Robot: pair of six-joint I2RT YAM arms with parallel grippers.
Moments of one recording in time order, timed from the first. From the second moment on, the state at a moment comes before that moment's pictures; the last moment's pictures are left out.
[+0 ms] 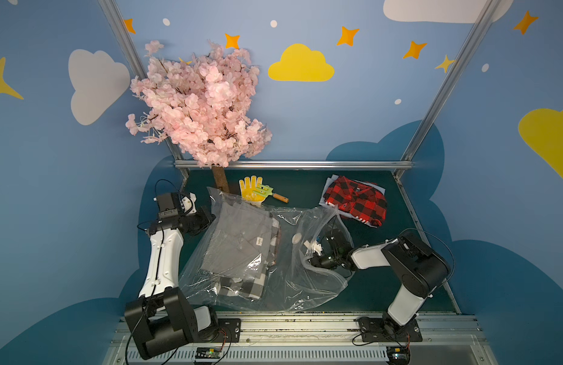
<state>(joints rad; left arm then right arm) 0.32 1.24 1.03 -0.68 0.58 -0.35 0.65 1.75 0.58 0.24 -0.92 0.70</state>
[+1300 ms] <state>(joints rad) -0.01 1.11 1.40 -0.73 0.68 -0.65 0.40 1.65 0.43 0.34 -1.02 0.72</state>
